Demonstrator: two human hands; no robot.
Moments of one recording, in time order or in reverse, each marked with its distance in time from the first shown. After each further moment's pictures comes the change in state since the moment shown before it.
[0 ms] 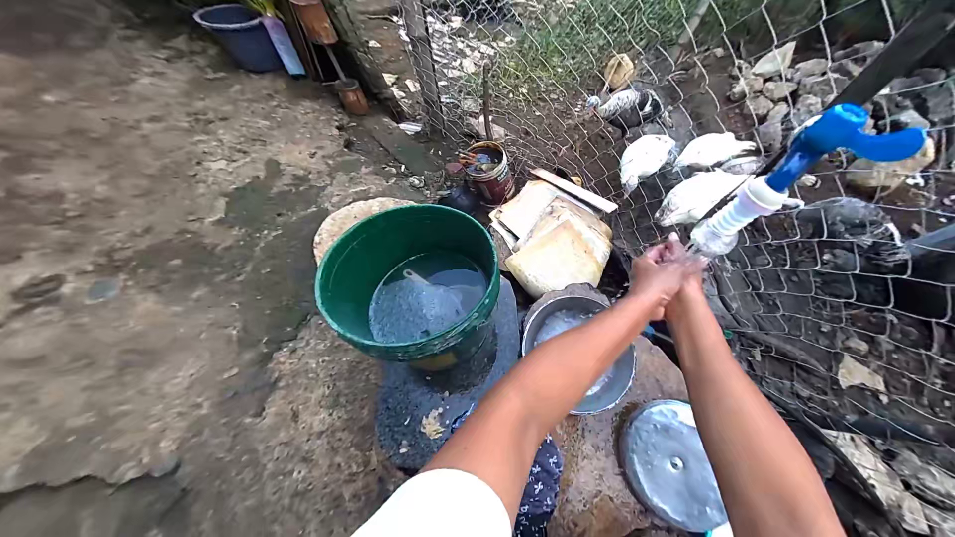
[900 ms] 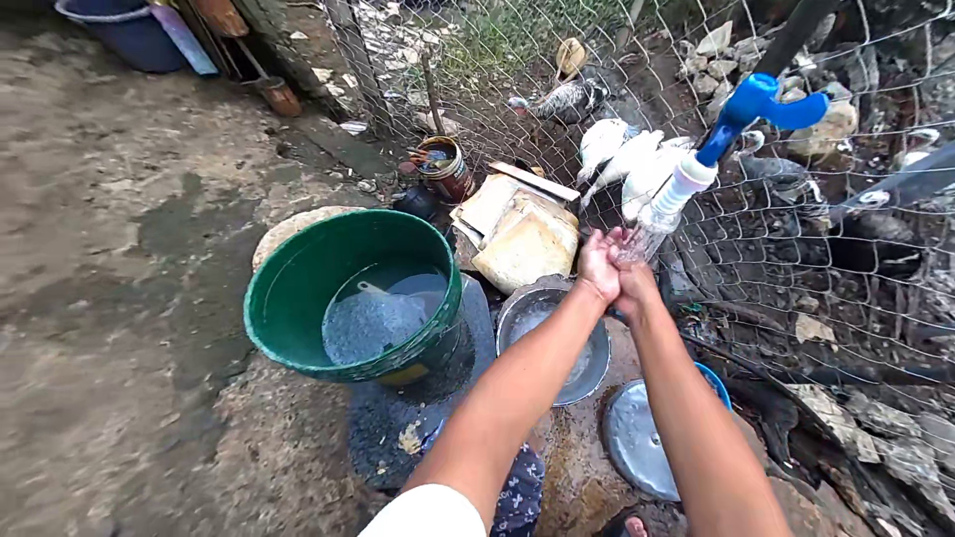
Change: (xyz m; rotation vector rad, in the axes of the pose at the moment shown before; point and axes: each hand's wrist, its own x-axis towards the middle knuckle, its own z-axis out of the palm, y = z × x) left_hand 0.009 -0.009 -0.011 -0.732 -0.092 -0.076; right_hand -0.012 0.029 -0.028 -0.062 -0.181 0.080
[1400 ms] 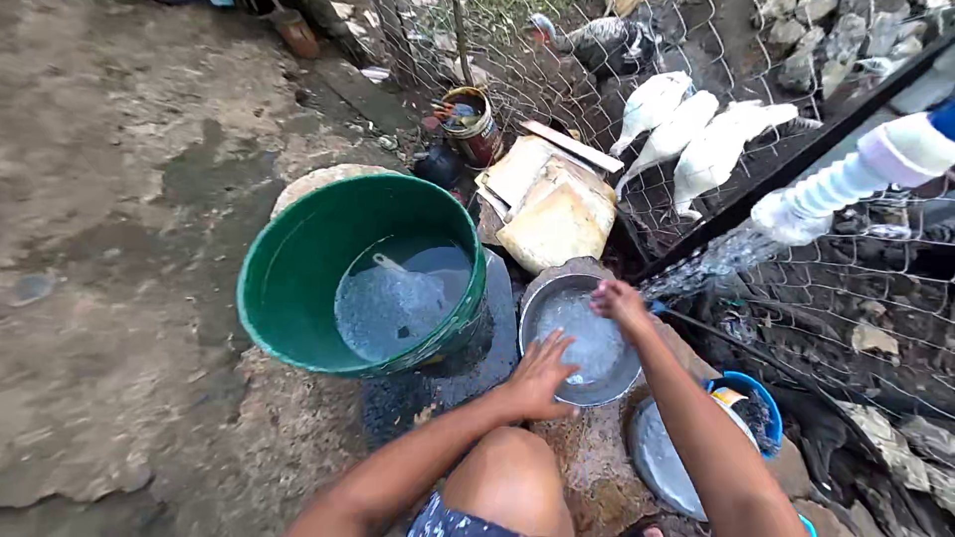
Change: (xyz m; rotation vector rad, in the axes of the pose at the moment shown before) left_hand -0.095 0.018 -0.237 1.972 -0.512 -0.075; right_hand 0.065 0.144 -0.027 -0.657 -0.257 0.288
